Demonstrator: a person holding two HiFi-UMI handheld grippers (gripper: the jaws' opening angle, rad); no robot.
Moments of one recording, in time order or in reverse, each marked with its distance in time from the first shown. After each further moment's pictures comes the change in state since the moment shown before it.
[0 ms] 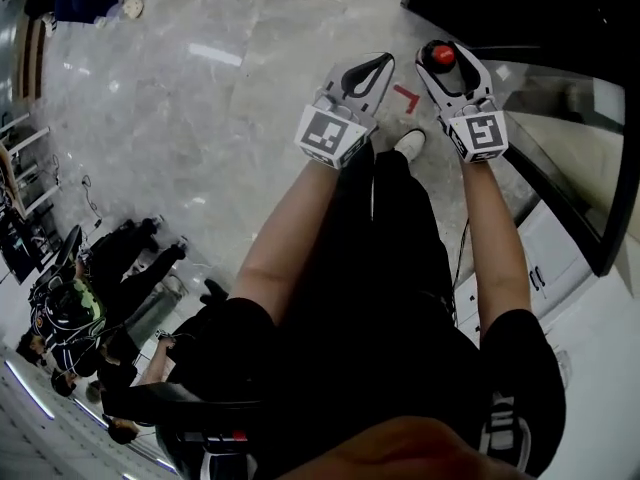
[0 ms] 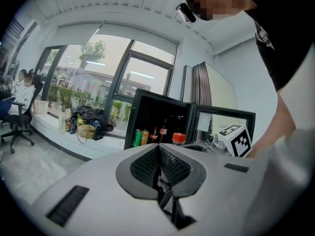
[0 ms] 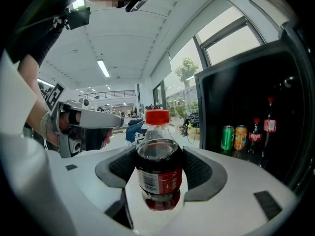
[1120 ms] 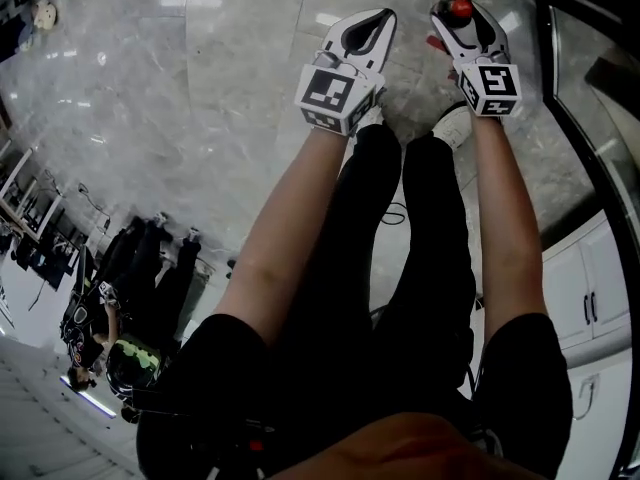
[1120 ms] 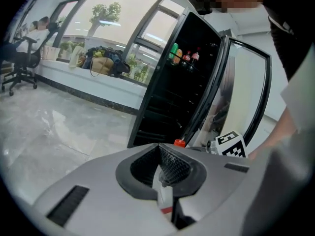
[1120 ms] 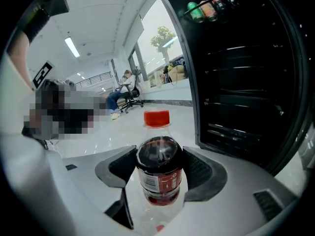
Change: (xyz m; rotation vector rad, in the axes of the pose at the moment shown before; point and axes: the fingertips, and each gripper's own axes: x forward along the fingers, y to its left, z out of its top) left arm 0.071 0.161 -0.485 -0.168 0.326 0.003; right arm 0.164 -0.040 -0.522 0.223 0.281 -0.142
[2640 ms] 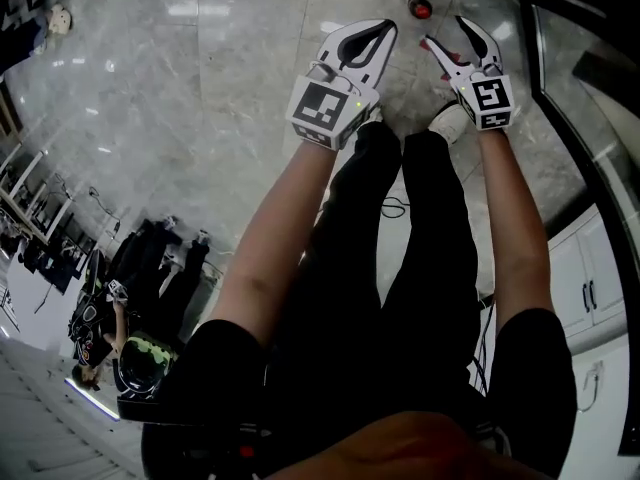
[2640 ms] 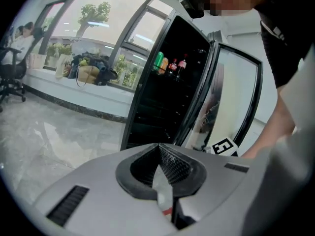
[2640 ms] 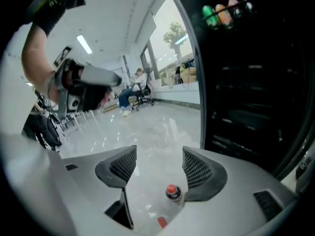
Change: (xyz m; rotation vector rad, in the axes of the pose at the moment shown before) left arm -0.025 -0.051 0.083 0.083 -0.003 -0.090; right arm -0.051 0.019 0.038 -0.093 0.050 0.101
